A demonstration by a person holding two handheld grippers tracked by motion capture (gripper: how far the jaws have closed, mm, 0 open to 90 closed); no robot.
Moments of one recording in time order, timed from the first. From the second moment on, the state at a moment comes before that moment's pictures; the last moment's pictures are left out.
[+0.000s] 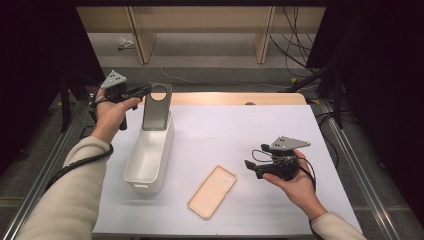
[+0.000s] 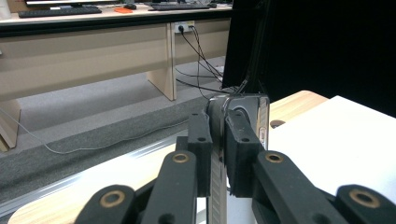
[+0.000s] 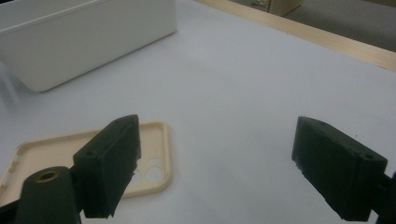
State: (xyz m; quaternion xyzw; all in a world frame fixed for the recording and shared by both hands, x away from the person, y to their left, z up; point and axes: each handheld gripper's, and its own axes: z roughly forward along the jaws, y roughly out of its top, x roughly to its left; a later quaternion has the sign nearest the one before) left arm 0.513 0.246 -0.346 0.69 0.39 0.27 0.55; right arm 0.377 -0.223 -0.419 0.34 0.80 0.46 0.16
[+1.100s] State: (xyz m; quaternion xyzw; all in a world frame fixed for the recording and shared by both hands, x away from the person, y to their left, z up) left arm 0.522 0.245 -0.375 0.69 0.41 0.25 0.54; right arm 0.378 -0.222 -0.420 0.34 0.81 0.45 0.16
